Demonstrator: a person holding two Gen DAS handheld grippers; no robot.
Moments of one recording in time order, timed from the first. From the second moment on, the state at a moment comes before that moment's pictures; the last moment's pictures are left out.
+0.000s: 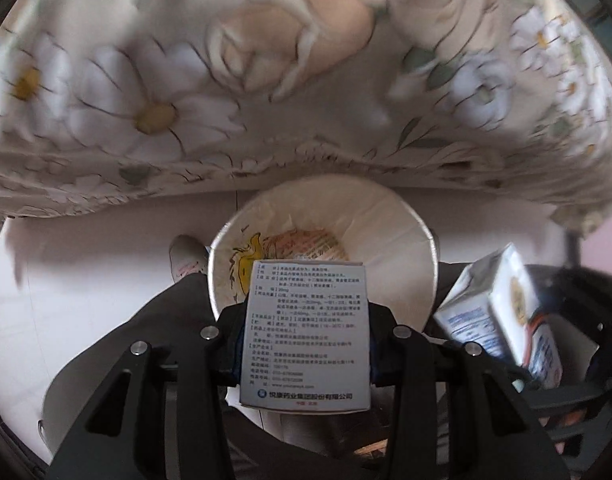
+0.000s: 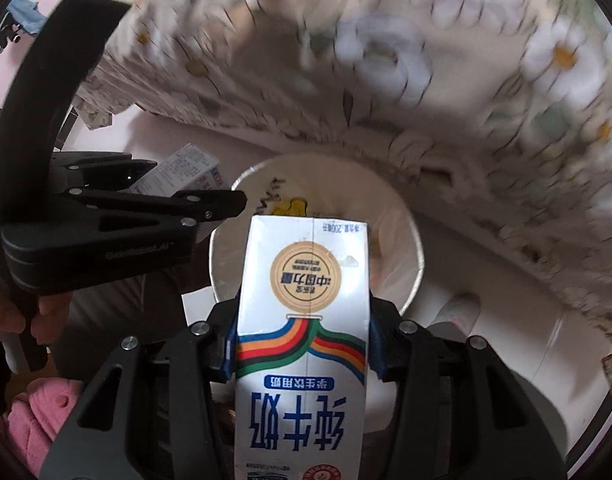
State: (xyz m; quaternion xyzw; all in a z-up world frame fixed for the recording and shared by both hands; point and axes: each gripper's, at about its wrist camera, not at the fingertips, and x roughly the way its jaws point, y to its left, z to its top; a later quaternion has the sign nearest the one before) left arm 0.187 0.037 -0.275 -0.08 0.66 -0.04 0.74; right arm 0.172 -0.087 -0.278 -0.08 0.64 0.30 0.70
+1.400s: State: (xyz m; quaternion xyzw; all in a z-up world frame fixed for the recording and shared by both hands) left arm 0.217 0.035 -0.419 -0.10 0.75 -0.01 0.65; right arm 0.202 -0.052 -0.450 -0.13 0.71 0.25 0.64
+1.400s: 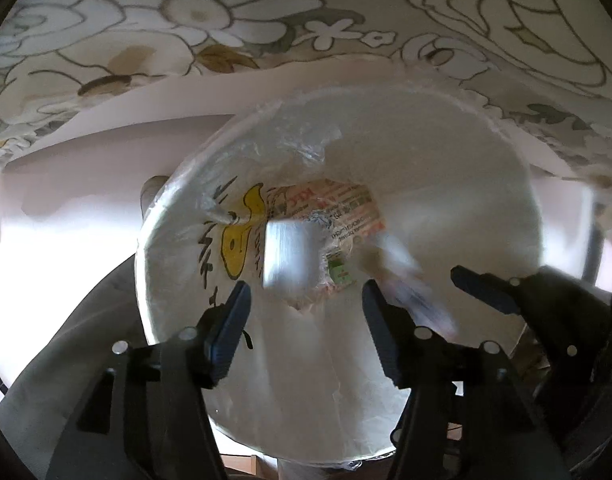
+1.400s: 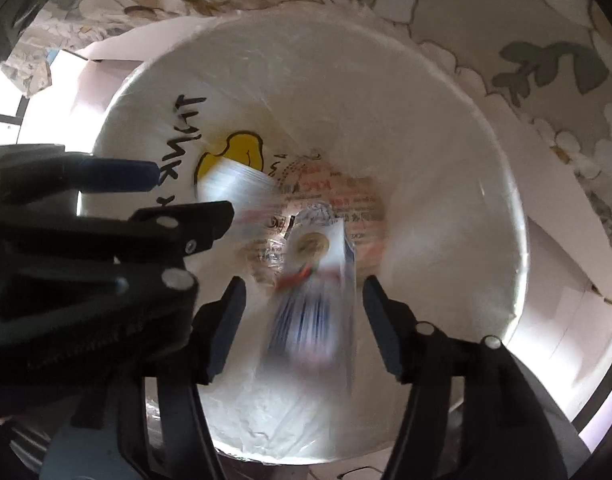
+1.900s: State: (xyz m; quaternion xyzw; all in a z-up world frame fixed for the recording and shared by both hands) left arm 0.212 0.042 -0.417 -0.11 0.75 -0.01 0.65; right arm 0.191 -0.053 -0.435 -0.13 0.70 0.25 0.65
